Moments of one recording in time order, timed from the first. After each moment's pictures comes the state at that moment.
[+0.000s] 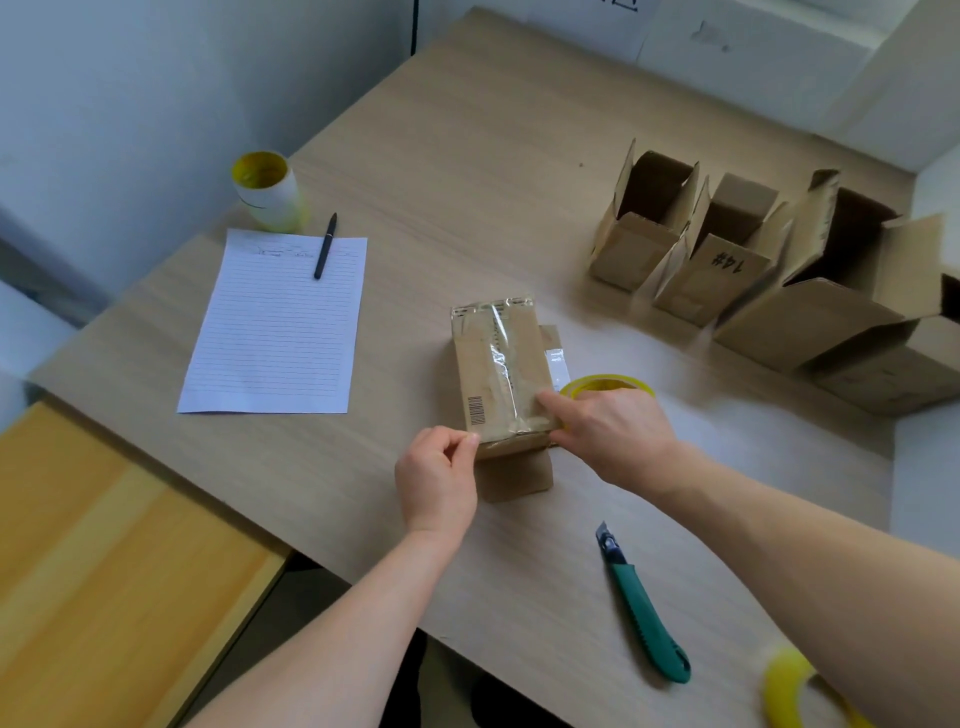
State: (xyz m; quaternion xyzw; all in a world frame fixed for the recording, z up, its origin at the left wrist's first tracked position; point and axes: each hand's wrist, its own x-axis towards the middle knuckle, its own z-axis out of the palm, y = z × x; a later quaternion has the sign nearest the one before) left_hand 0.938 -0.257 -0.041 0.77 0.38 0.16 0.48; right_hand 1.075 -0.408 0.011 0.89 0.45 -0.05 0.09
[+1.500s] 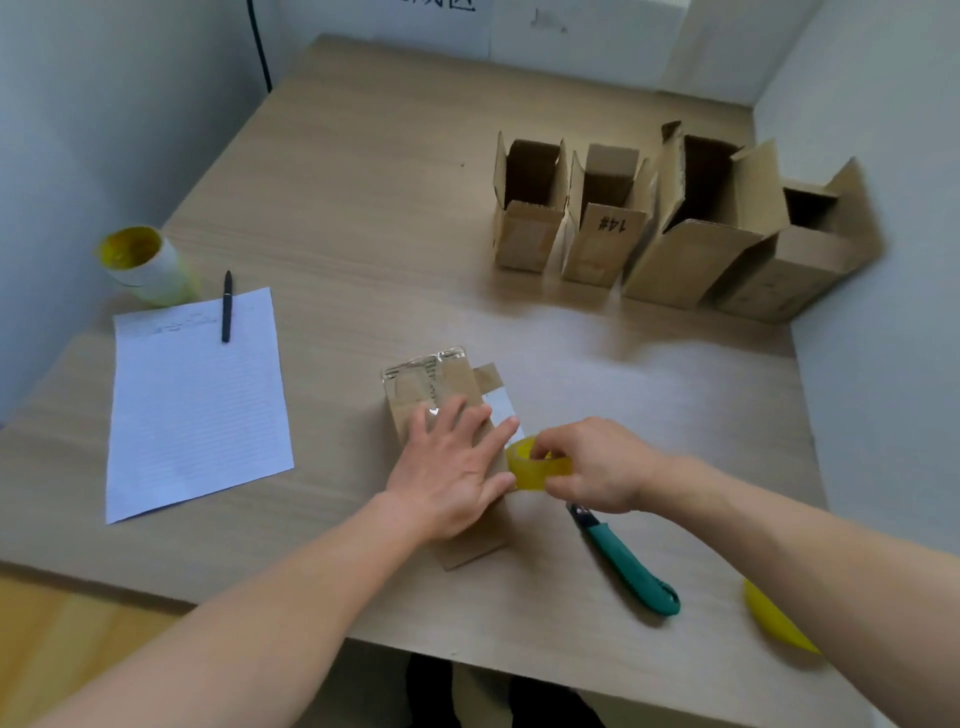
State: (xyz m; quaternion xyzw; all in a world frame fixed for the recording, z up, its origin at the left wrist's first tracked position) left_hand 0.980 -0.250 -0.023 0.98 -0.16 -0.11 0.05; right_hand 1.031 -0.451 0.027 0.91 0.29 -0.27 -0.07
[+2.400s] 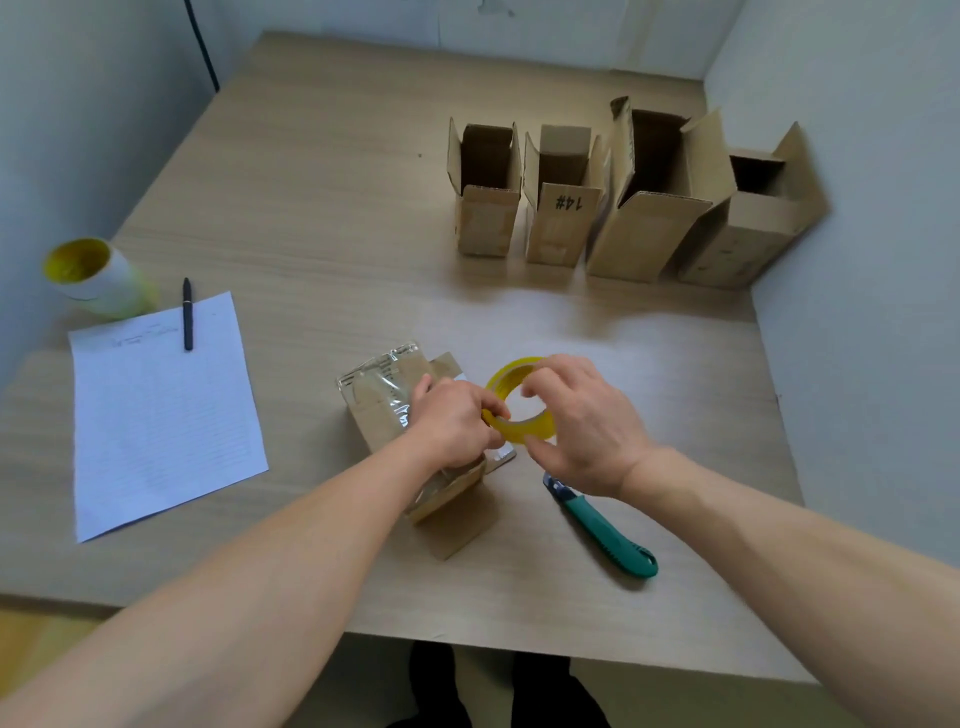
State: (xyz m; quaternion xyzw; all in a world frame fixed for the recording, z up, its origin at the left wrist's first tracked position) left_hand 1.028 -0.288 -0.008 0.95 -0.03 -0.18 0.25; right_hand 1.009 -0.472 0.023 0.94 0.29 0.05 -0.18
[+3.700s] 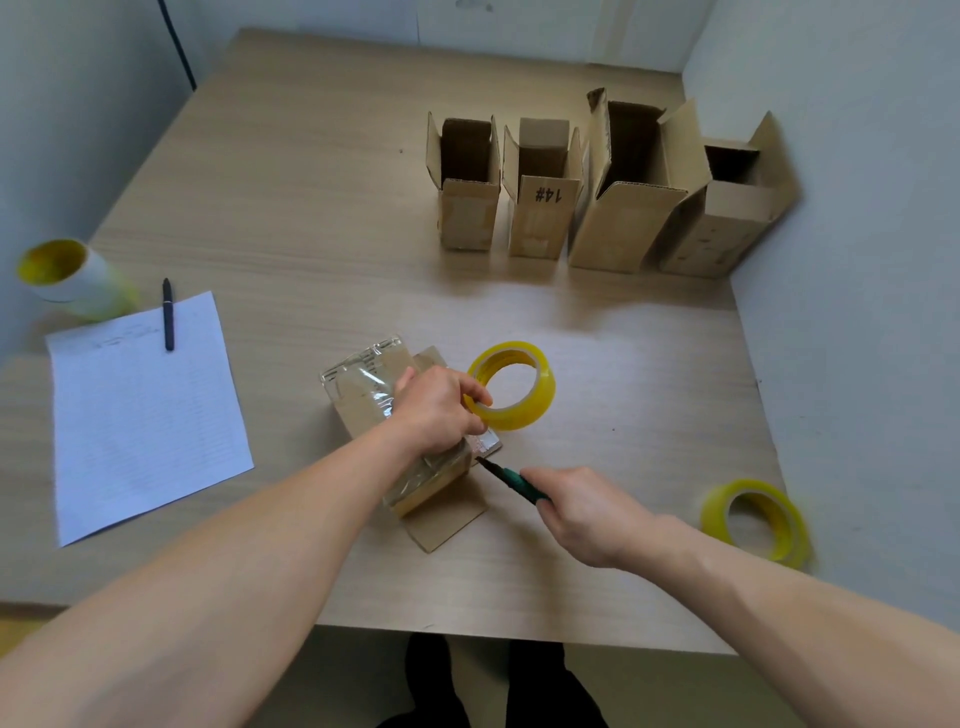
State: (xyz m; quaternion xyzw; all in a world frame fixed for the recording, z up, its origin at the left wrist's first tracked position) left_hand 1.029 -0.290 -0.001 0.93 0.00 -0.19 0.31; right_hand 0.943 -0.495 -0.008 0.92 0.17 -0.29 -0.19
